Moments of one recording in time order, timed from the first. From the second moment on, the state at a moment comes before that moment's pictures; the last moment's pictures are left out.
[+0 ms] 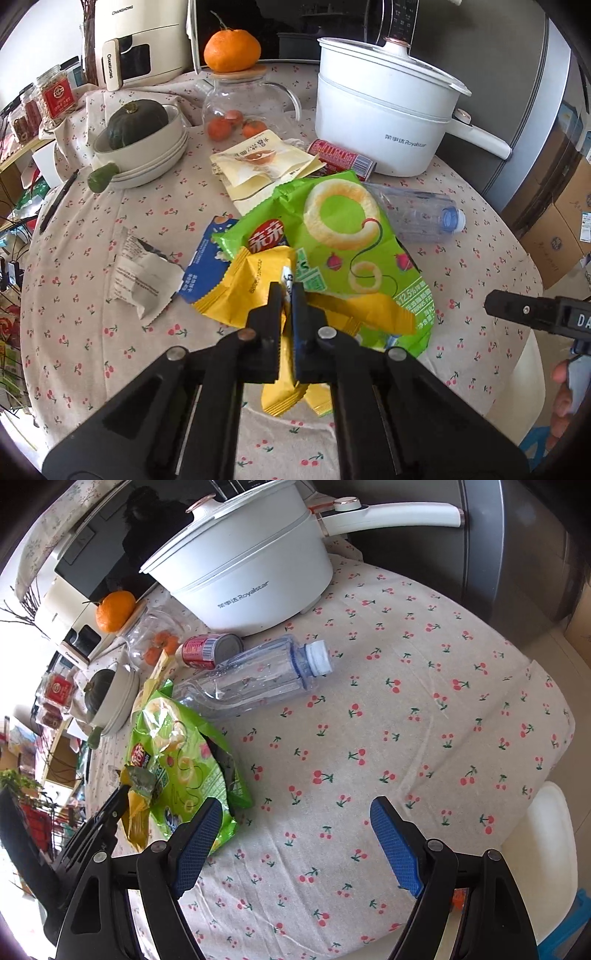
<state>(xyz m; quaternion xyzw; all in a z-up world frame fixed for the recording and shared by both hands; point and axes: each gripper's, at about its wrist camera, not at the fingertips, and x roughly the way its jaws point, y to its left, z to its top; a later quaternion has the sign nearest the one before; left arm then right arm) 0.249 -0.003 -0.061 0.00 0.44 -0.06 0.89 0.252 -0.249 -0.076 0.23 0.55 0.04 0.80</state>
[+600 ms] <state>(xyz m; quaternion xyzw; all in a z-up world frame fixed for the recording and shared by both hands) 0.195 0.062 -0.050 0.04 0.46 -0.02 0.89 0.269 -0.181 -0.134 0.34 0.54 0.17 0.75</state>
